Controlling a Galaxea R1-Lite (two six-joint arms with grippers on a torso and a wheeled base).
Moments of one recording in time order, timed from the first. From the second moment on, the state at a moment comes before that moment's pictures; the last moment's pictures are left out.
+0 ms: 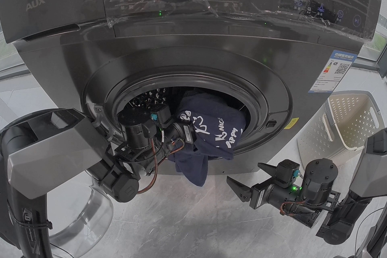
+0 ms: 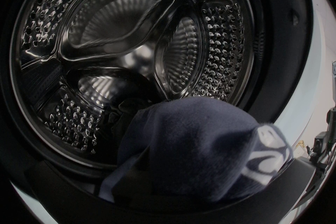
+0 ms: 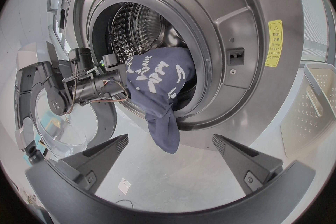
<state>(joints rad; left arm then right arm) -0.57 2.22 -0.95 -1.35 0.02 -0.17 0.73 1.99 -0.26 -1.54 -0.17 0.21</state>
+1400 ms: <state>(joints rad) -0.47 2.50 -1.55 -1.02 0.14 -0.16 0.76 2.04 -0.26 -1.54 -0.17 0.21</state>
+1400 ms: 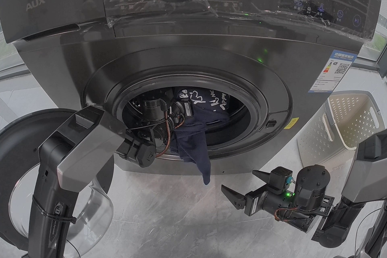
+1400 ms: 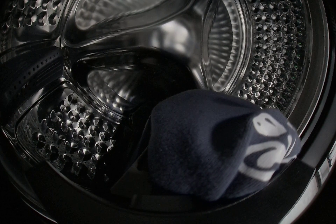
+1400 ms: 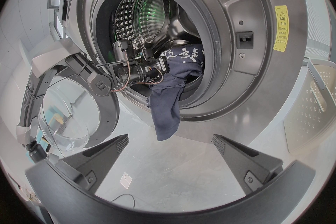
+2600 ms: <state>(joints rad) -0.54 2.44 -1.42 -0.94 0.15 -0.22 0.77 2.04 -0.27 -1.54 -0.17 0.21</state>
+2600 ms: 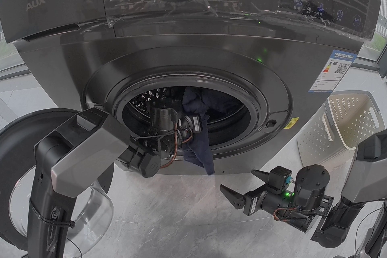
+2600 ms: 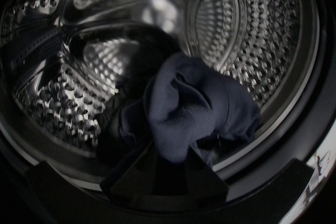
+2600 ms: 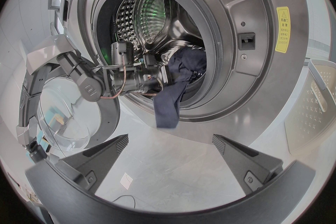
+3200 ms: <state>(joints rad) -0.50 2.53 -1.60 -0.99 0.24 -0.25 0.77 2.05 -0.27 -1.55 -0.17 0.21</state>
